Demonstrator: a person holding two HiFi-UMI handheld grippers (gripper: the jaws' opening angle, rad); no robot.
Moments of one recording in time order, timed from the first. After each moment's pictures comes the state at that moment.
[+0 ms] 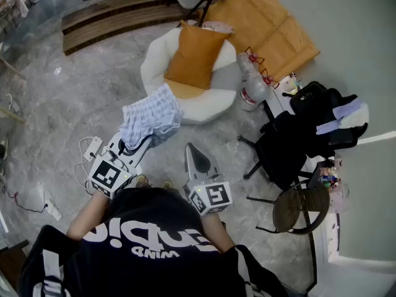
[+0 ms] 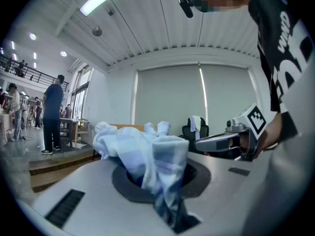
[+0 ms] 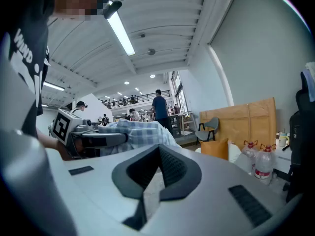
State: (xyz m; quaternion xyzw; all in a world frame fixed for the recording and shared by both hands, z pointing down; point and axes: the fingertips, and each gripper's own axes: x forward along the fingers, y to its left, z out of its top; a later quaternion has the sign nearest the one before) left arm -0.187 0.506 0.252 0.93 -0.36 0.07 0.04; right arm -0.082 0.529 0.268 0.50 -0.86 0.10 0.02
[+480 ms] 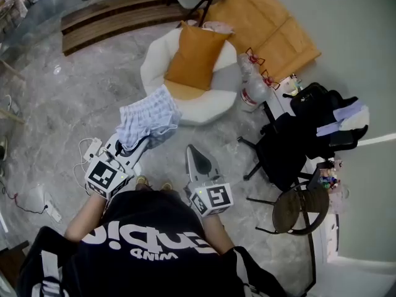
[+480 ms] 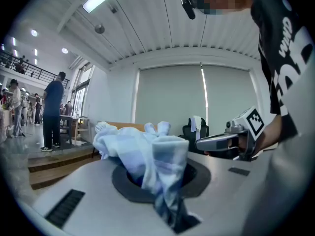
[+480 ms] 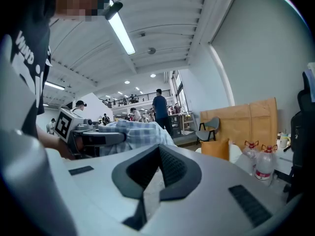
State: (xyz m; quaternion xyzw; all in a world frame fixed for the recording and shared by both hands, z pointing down) left arm -0.205 0.485 0.259 0.93 -0.36 0.06 0.02; right arm -0.085 0.513 0.270 0.50 -0.86 0.10 0.01
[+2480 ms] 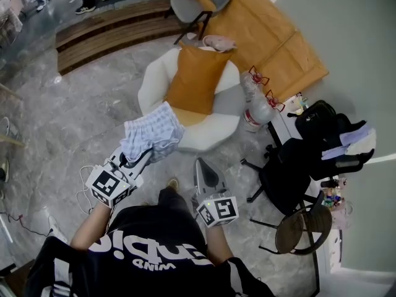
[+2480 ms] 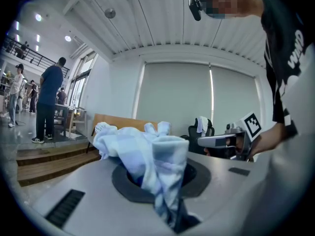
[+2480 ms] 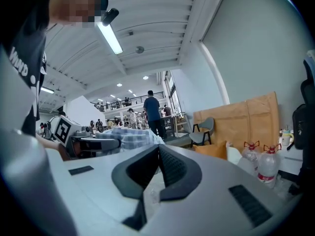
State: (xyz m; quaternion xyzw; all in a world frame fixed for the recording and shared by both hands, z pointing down) left arm -0.189 0.310 0.291 0.94 -0.33 0.06 0.08; right arm -0.049 0.341 0.288 0.53 -0.84 0.11 -0.01
